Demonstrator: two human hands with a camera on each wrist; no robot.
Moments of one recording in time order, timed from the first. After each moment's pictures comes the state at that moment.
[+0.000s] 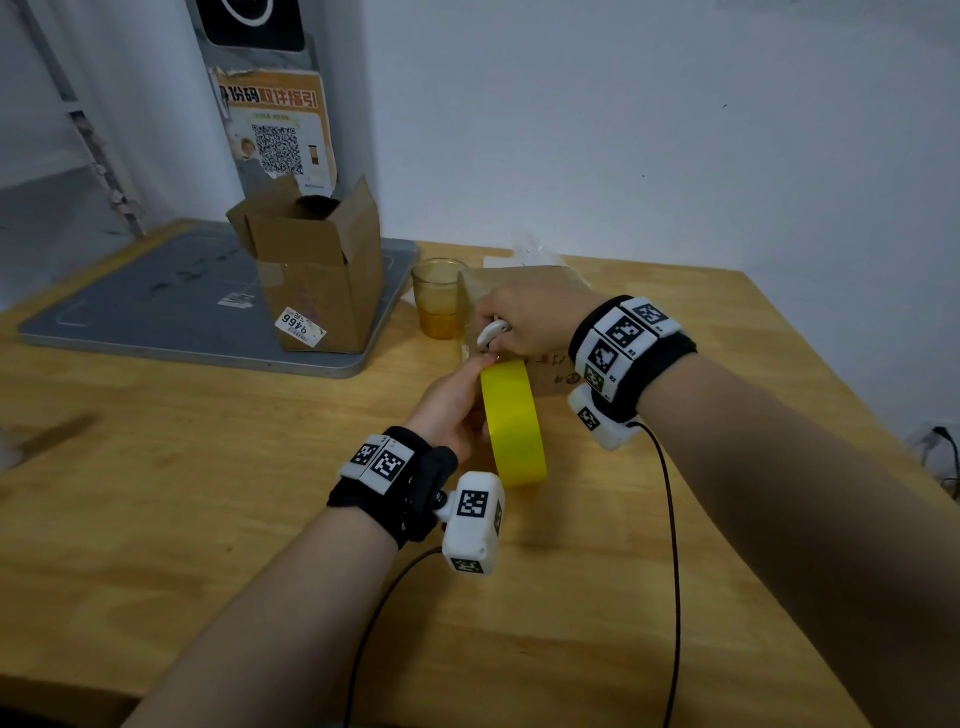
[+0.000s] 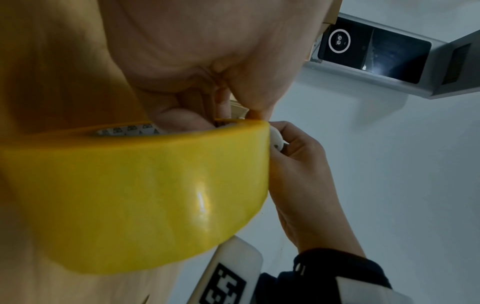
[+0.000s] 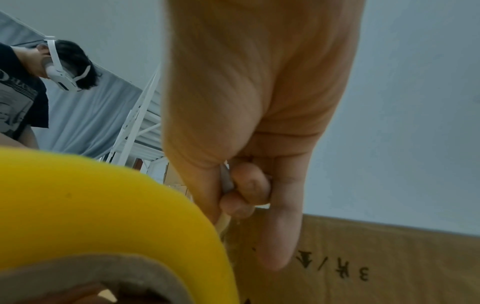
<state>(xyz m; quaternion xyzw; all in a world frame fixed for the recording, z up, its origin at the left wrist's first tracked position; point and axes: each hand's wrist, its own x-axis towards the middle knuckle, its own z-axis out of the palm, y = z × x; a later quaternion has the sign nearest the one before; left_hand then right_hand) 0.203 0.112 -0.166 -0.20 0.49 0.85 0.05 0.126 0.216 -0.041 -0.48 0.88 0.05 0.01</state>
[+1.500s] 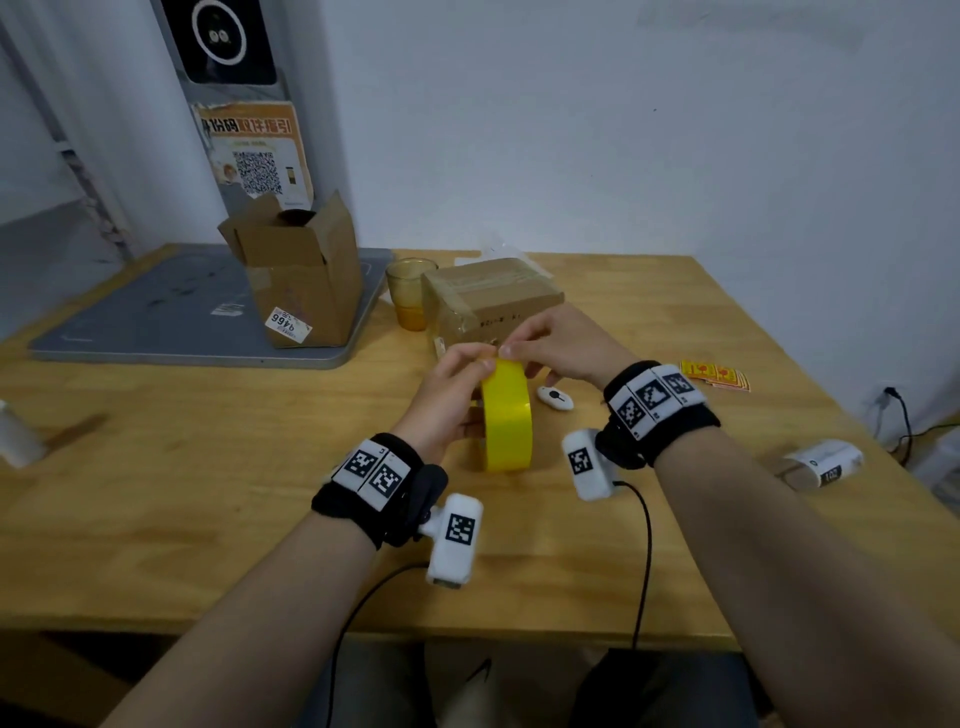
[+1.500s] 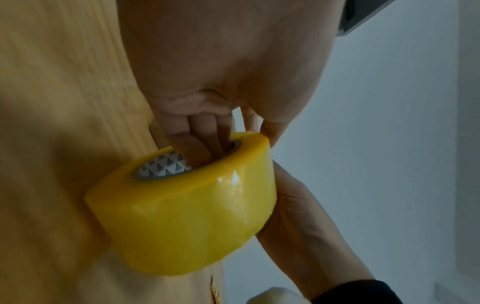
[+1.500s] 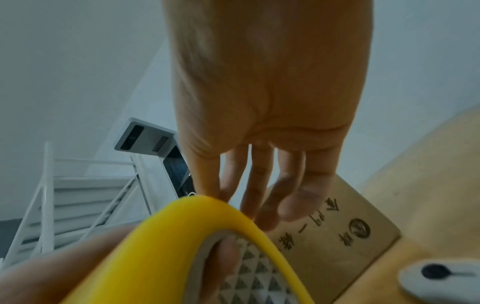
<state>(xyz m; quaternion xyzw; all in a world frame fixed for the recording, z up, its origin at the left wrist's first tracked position) 0.286 0.156 -0.132 -0.10 0.68 0.73 -0.02 0.198 0.316 -0.081 -0.26 0.87 -0.41 0.09</state>
